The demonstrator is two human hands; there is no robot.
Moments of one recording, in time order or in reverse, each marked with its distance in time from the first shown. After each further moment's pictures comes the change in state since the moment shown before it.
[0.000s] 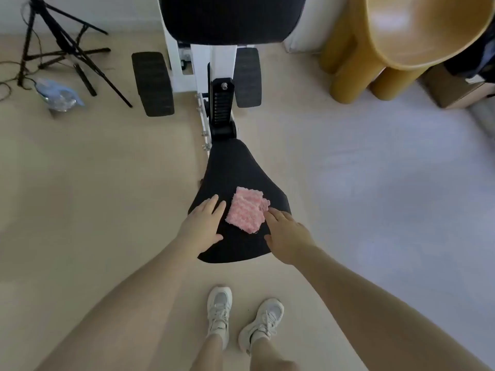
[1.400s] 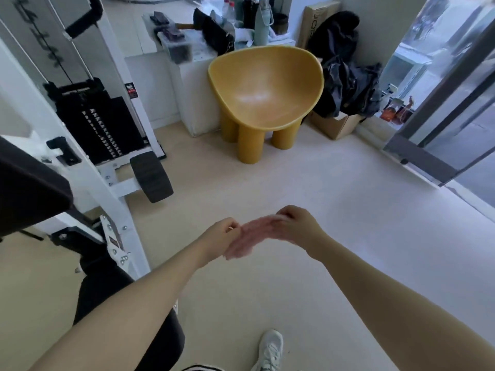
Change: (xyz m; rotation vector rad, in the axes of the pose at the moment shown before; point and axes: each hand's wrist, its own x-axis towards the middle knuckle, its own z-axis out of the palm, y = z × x) left_hand 0.128 0.370 -0.183 -0.745 -0.126 0.217; right_hand -0.106 0.332 -0.220 1.067 0.504 0.381
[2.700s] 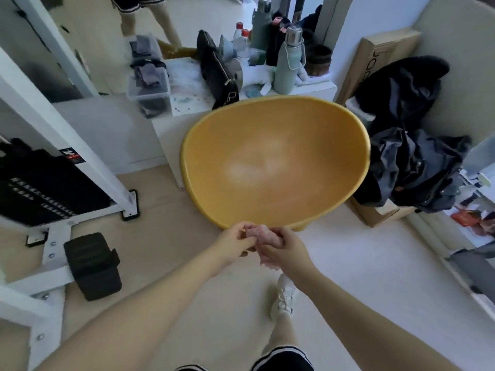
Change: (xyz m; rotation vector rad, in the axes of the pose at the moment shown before) left_hand 0.641 0.288 -0.151 -0.390 0.114 -0.111; right_hand 0.658 -0.145 -0.218 0.160 -0.193 -0.028
